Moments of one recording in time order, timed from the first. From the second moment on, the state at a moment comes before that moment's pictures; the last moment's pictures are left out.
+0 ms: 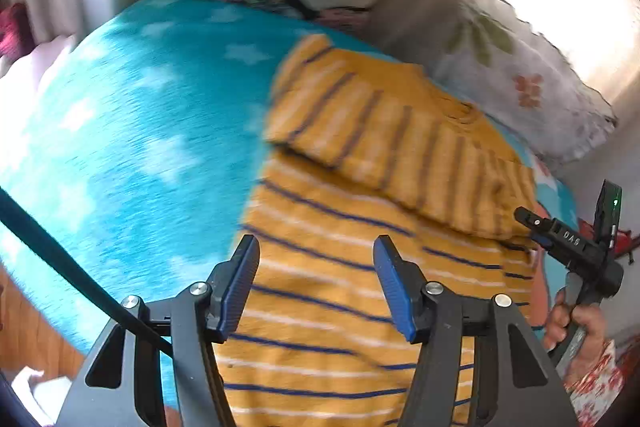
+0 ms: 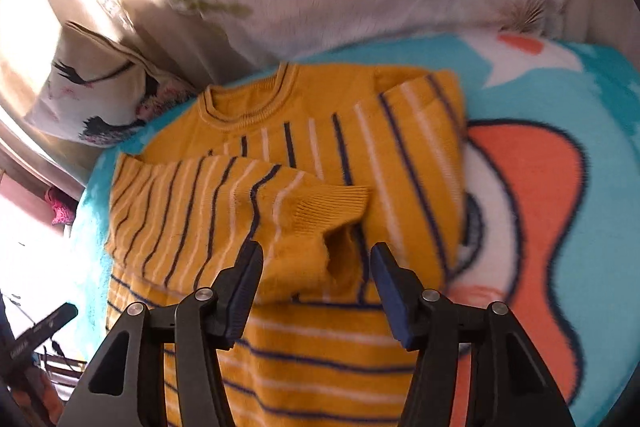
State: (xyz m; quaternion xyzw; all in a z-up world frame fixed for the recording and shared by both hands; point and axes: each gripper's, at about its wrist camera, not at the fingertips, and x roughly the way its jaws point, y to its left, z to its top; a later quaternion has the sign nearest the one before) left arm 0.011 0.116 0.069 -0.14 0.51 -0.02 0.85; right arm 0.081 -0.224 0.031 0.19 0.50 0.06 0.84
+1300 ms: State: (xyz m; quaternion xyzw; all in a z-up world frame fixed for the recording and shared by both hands) left arm 0.127 0.116 0.012 -0.08 0.56 -0.11 0.81; right arm 0.069 -0.202 0.044 0.10 0.50 -0.11 0.85
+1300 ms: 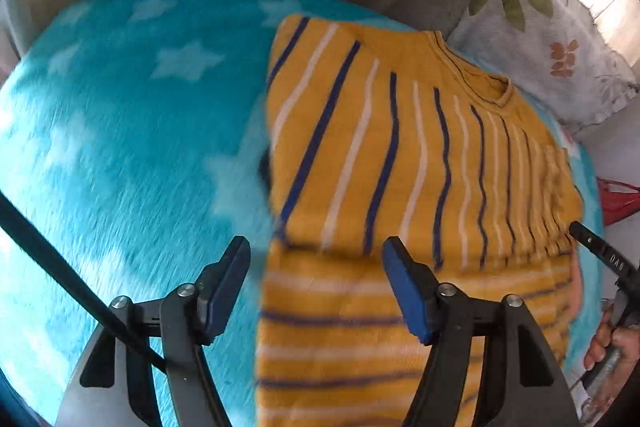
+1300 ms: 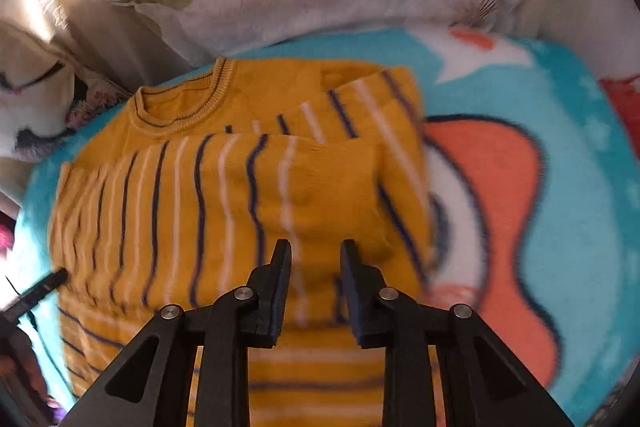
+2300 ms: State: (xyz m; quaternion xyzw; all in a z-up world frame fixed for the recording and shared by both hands) left arm -0.103 0.135 -0.001 -0.19 0.55 -0.05 0.81; right arm -0.144 -0.217 0.003 0.17 0.60 0.10 0.78
